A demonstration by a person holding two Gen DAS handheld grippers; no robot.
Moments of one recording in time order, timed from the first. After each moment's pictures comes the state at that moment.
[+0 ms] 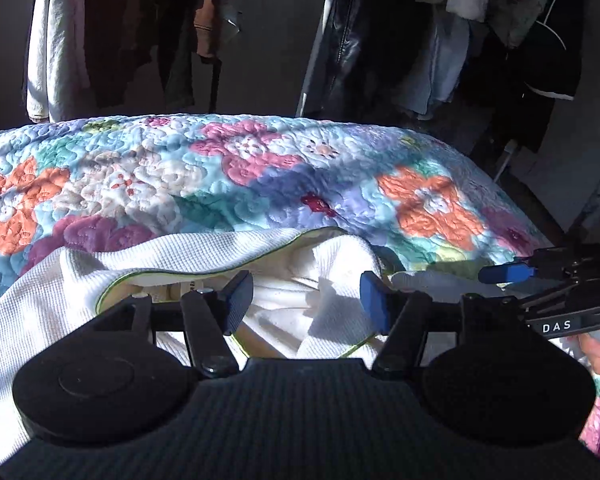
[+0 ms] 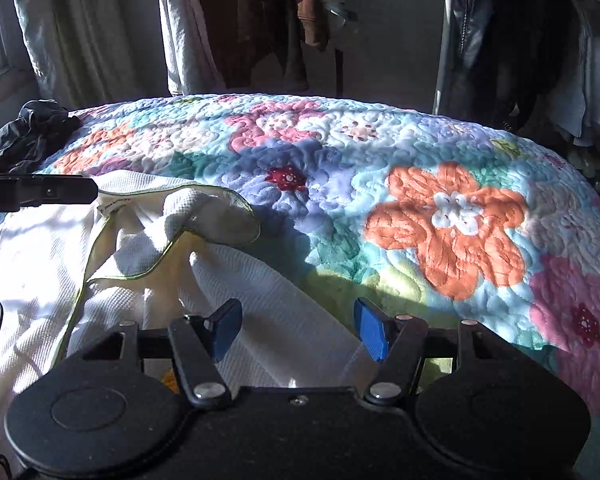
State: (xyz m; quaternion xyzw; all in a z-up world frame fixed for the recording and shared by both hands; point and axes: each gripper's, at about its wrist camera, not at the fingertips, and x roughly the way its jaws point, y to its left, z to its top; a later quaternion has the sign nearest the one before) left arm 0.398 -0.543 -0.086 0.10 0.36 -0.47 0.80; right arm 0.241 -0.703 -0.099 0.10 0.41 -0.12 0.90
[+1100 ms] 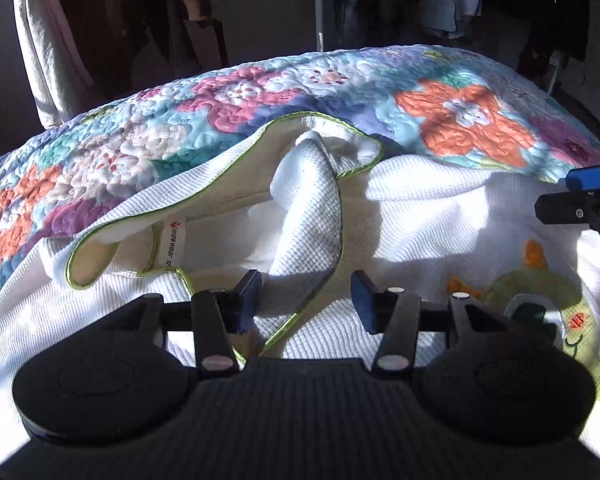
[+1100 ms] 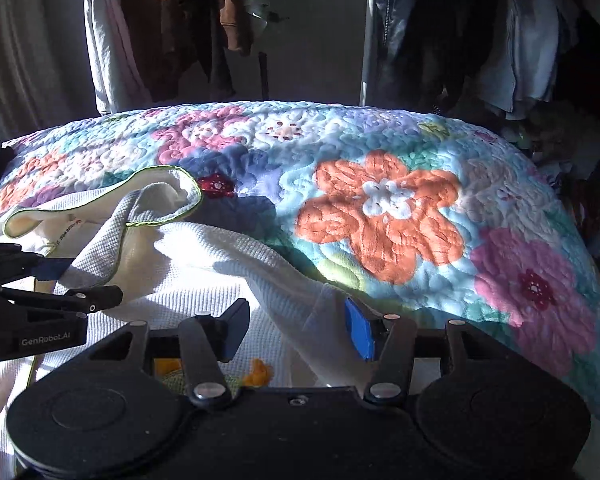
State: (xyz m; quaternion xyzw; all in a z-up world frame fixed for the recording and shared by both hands) left arm 0.359 -0.584 -0.108 0.19 0.36 -0.40 0.82; right arm 0.216 -0.710 -0.085 0.12 0.39 -0.24 0.88
